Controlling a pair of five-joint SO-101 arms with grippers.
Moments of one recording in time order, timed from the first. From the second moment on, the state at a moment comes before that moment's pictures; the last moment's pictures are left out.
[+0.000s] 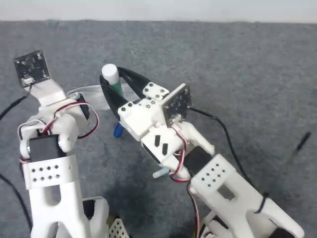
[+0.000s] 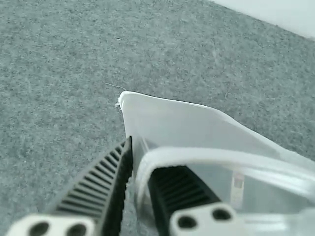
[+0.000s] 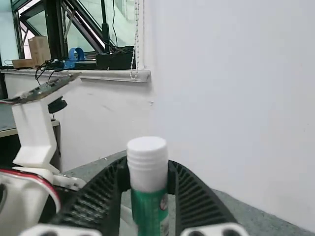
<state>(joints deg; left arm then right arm) -15.7 -47.3 38.1 65.5 17.1 -47.1 -37.1 47.6 -10.4 -4.3</state>
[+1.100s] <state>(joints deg) -15.5 -47.3 38.2 65.5 17.1 -47.4 -31.3 61.6 -22.6 4.2</state>
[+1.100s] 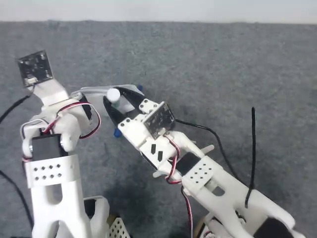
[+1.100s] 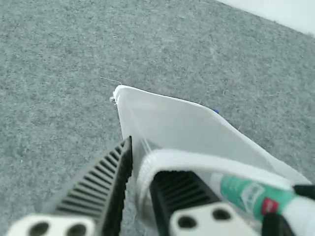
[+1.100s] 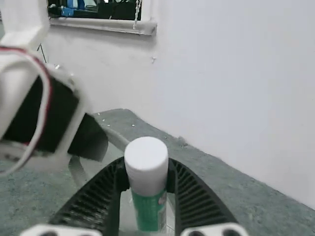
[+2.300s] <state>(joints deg) -15.7 -47.3 38.1 65.5 17.1 -47.1 -46.2 60.4 12.0 5.0</state>
